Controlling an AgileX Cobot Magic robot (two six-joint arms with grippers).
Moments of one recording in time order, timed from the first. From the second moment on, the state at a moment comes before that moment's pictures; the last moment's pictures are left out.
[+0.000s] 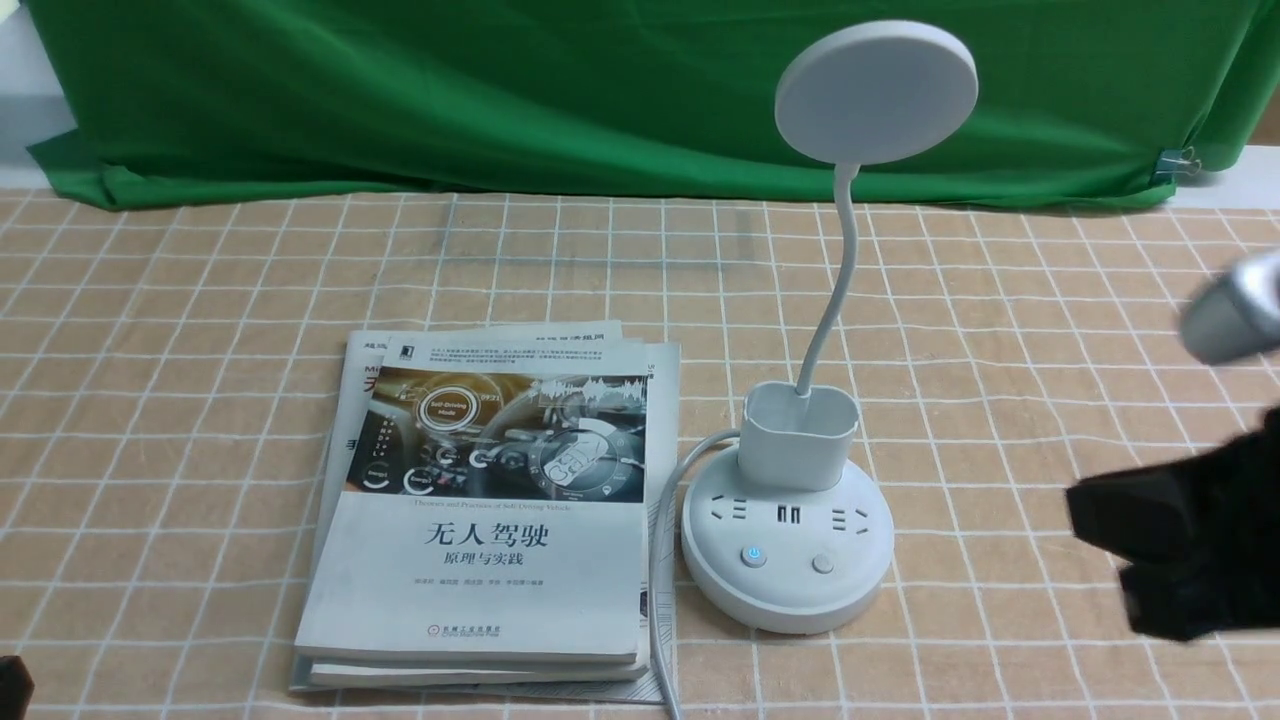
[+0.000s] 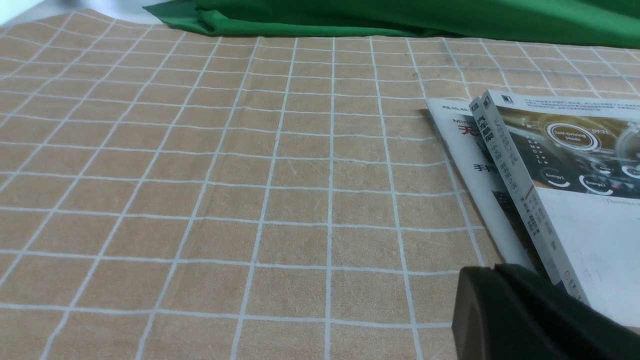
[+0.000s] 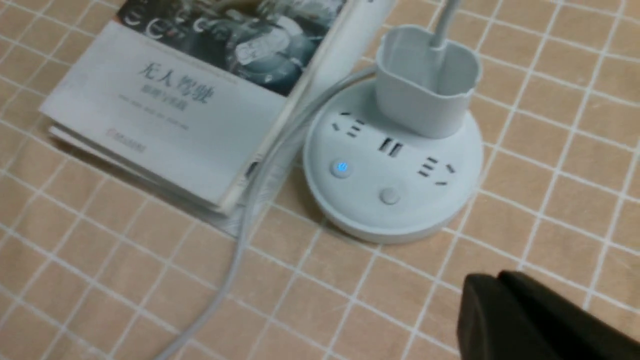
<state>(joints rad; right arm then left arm) 0.55 0.86 -0.74 0.00 0.70 0.07 0.03 0.00 0.01 0.07 0.31 -0.03</state>
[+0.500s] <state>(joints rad) 0.15 0.14 -0.02 -0.01 0.19 -0.17 0.03 0.00 0.01 0.07 0.31 -0.03</state>
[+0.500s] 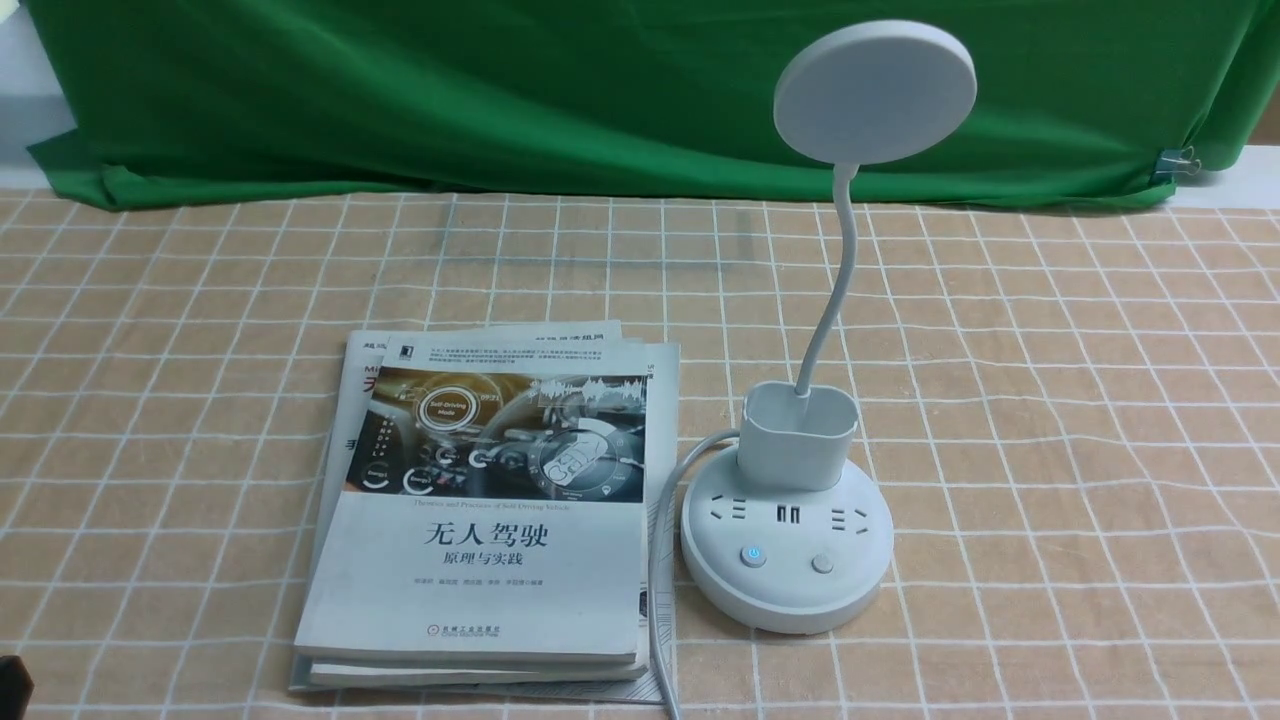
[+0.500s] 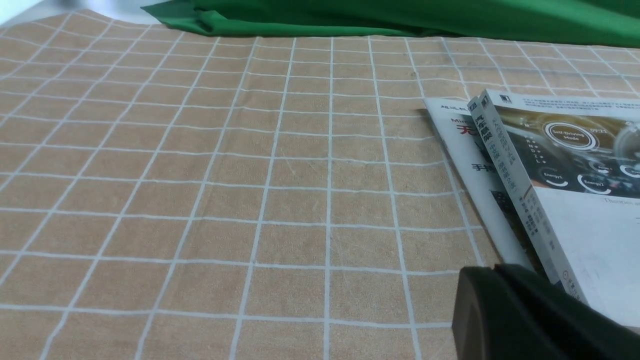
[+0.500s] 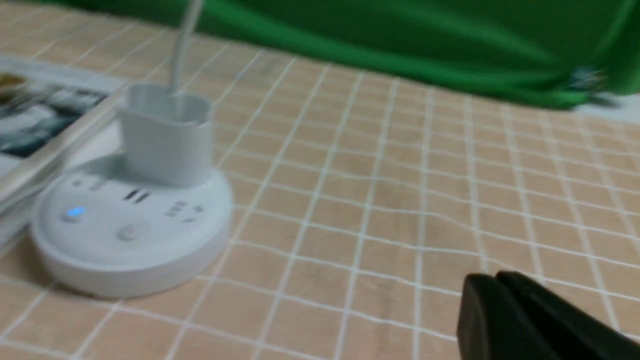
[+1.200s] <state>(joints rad) 0.13 0.00 0.01 -0.01 0.23 -0.08 0.03 0.00 0.01 0.07 0.31 -0.03</state>
